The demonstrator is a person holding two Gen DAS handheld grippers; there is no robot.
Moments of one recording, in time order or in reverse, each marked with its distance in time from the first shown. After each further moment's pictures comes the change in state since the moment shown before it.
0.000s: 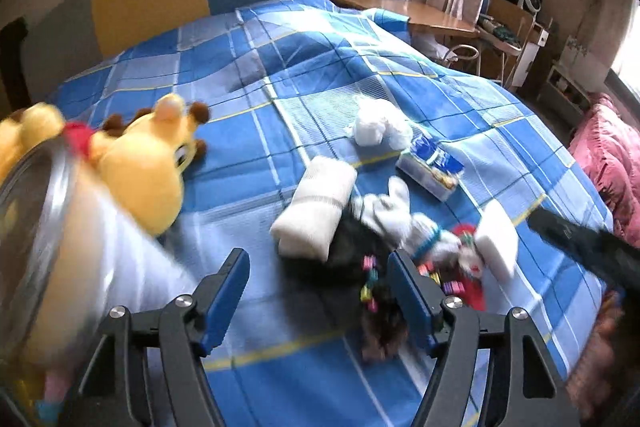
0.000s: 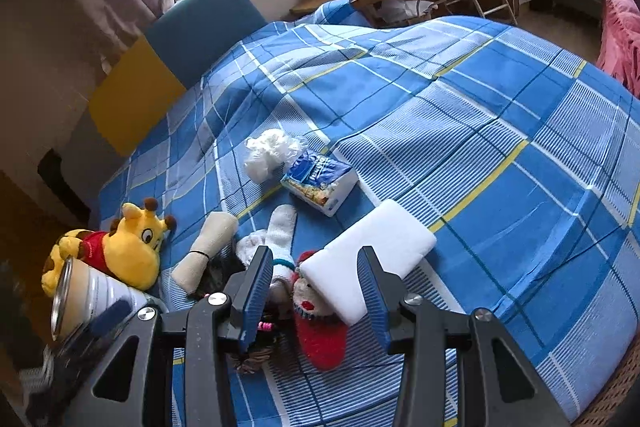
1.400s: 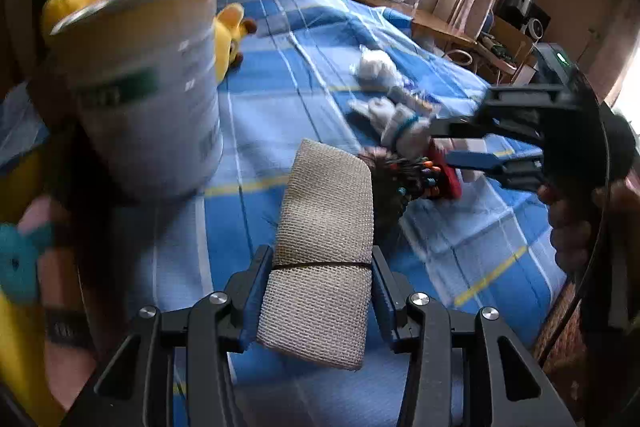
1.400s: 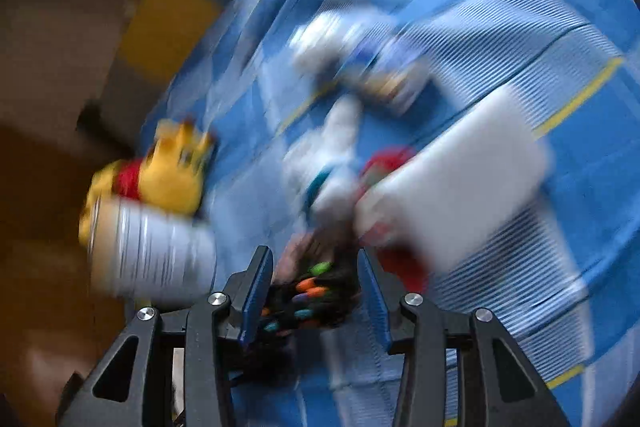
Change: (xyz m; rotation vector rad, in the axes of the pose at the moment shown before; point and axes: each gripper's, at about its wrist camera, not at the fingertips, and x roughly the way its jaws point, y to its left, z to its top) left arm -0.069 0.018 -0.152 -0.146 -0.010 -0.066; right arm 0.061 0.018 -0.026 -0.031 0.382 0.237
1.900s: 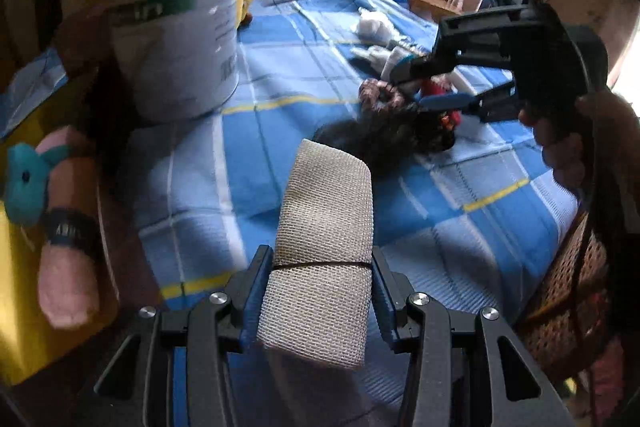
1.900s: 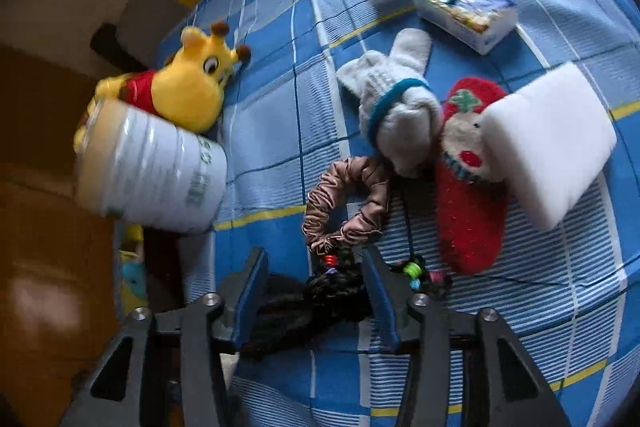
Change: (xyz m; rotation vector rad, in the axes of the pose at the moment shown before) left arm -0.014 0.007 -0.061 0.020 0.061 0.014; right arm 0.027 0.028 -0.021 -0.164 0.147 -0.020
